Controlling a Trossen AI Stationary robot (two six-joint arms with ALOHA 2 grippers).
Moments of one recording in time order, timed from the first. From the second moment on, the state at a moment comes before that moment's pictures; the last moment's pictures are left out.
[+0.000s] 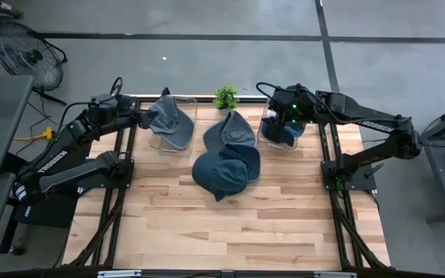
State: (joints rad) left arm 0.72 0.52 0.76 -0.62 0.04 -0.63; right arm -0.27 1.28 1.41 -0.89 0.22 0.16
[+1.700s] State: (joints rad) left arm -0.06 1.06 0.76 -0.29 -0.09 -0.82; right arm -0.04 1.06 0.57 -0.17 -0.12 0.79
